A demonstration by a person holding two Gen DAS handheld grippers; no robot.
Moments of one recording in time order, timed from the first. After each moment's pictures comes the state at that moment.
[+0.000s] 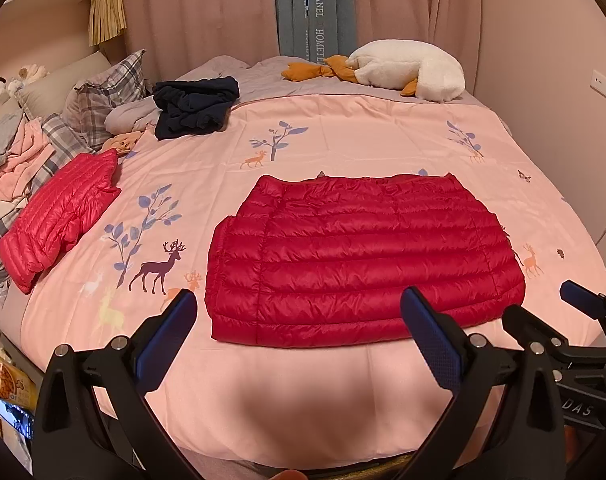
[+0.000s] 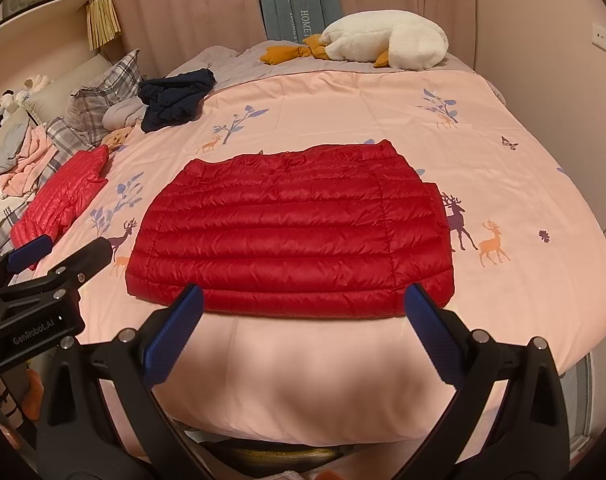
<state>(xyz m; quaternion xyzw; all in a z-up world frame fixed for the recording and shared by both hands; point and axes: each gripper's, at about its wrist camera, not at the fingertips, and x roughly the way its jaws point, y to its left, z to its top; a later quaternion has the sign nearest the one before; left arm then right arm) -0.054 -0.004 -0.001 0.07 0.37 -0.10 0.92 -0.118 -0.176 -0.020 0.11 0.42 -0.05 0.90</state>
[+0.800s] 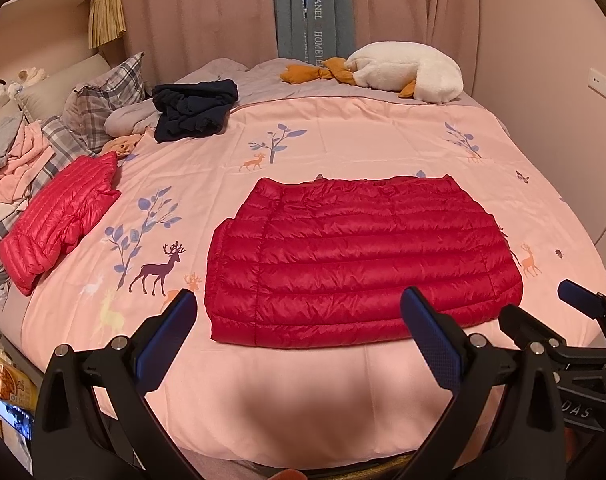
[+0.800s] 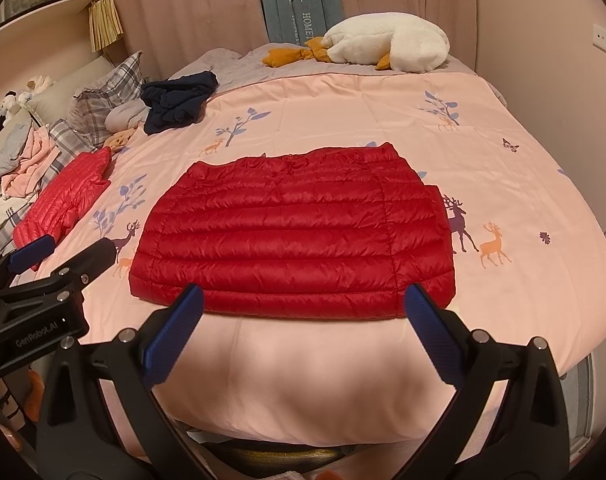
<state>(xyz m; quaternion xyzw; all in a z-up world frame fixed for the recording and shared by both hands) -0.054 -0.004 0.002 0.07 0.37 -0.10 0.92 -0.118 -0.174 -0.017 0.11 0.41 -0.05 0.90</state>
